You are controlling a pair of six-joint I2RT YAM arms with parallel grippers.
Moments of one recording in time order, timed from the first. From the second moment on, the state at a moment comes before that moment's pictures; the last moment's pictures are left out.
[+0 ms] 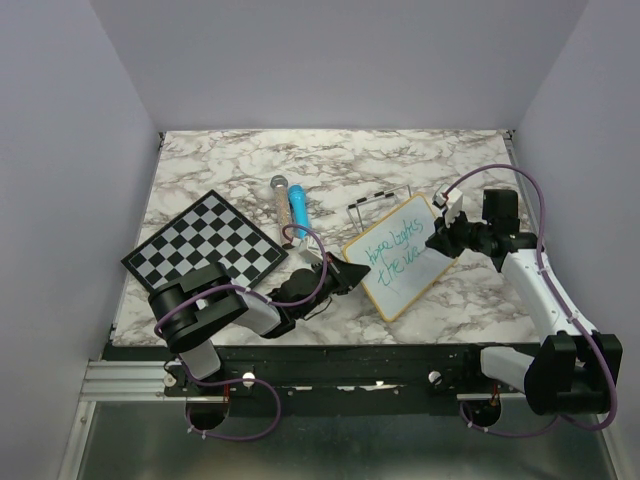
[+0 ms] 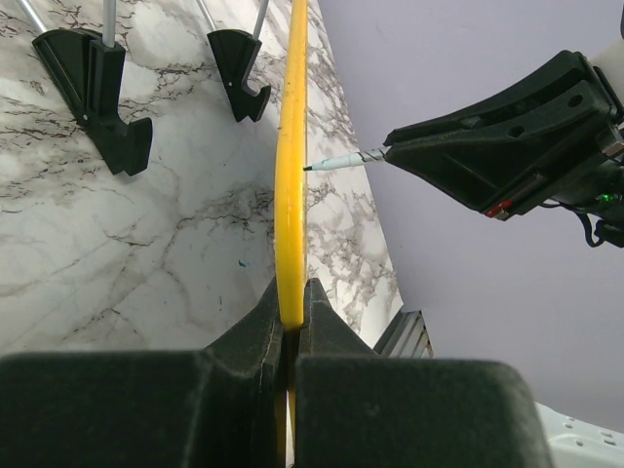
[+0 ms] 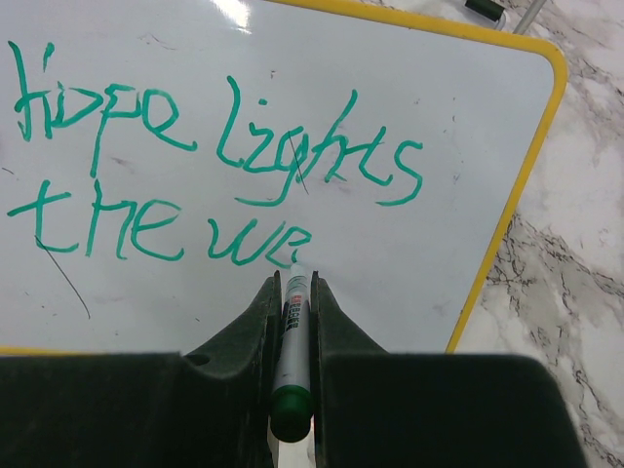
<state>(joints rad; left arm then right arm) -1.02 1.67 0.43 1.17 -0.23 -1.10 0.01 1.16 0.82 -0.47 -0.65 -0.60</state>
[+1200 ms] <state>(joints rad) -1.02 1.67 0.43 1.17 -0.23 -1.09 0.01 1.18 0.84 -0.40 -0.61 -0.55</state>
